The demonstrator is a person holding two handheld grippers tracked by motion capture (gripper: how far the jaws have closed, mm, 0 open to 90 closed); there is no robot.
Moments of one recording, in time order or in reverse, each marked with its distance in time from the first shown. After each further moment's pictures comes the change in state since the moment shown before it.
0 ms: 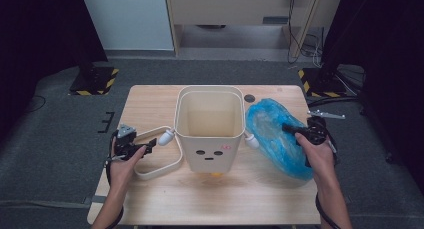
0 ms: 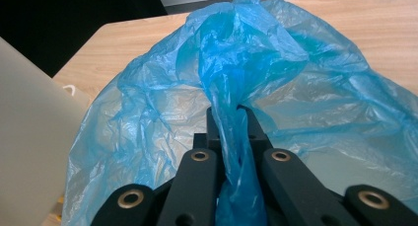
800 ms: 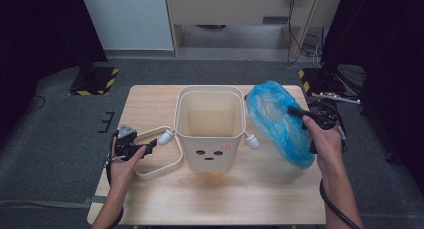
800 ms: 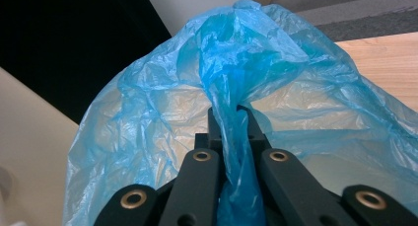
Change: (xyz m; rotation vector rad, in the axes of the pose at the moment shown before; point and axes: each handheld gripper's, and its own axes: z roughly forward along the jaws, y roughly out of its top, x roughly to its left) left arm -0.004 0.001 0.000 -0.001 -0.009 0.013; right arm 0.012 0.049 -0.027 -0.092 0.033 0.080
